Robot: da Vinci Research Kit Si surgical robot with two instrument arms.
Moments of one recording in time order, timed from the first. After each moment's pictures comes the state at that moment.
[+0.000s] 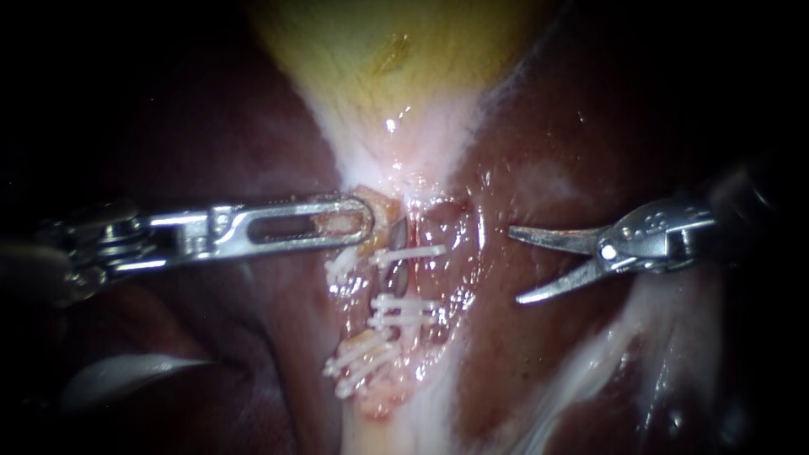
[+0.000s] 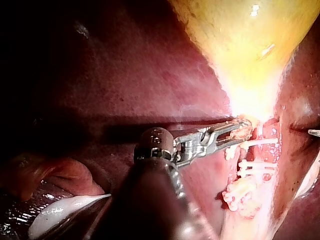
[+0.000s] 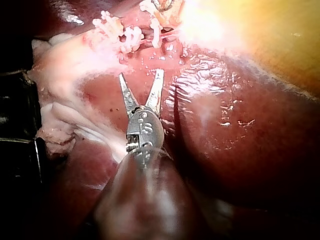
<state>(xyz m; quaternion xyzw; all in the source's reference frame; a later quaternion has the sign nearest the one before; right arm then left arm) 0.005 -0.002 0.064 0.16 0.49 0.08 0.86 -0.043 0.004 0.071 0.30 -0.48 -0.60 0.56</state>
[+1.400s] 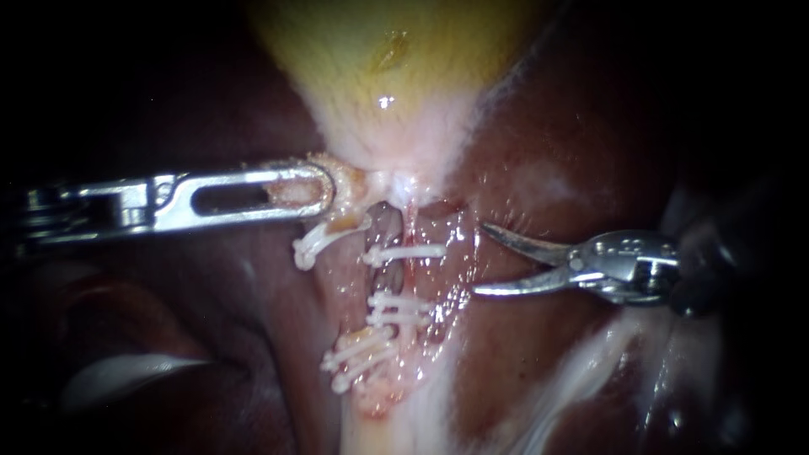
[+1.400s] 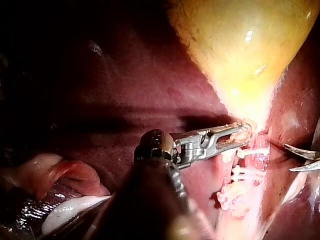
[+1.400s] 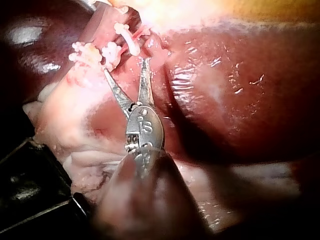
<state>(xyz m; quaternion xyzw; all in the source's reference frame) 0.009 -0.006 0.066 0.35 0.42 0.22 0.81 -0.039 0.007 0.062 0.31 -0.49 -0.60 0.55</state>
